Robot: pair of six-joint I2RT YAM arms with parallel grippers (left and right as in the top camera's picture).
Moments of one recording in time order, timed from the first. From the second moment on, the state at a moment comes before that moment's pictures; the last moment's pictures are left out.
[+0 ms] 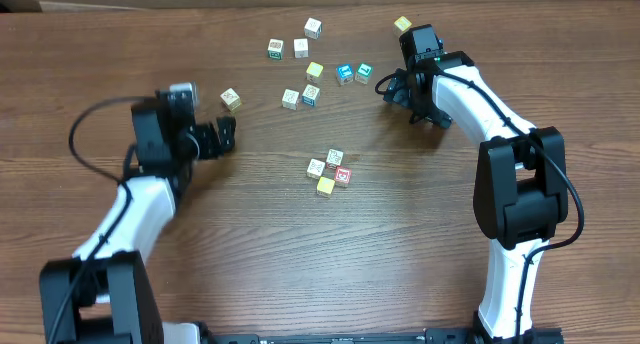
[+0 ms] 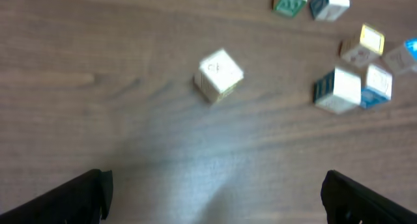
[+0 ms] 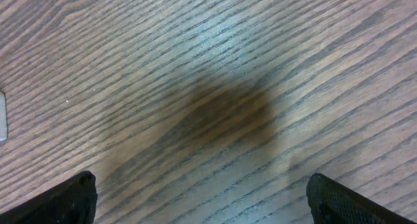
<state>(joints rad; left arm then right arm) 0.09 1.57 0.79 0.05 0.22 -0.10 0.22 2.19 1.69 -0.79 0.19 0.70</state>
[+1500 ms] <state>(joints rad) 0.09 0.99 0.01 0.36 0.21 -0.11 0.22 2.19 1.69 -0.79 0.19 0.70</state>
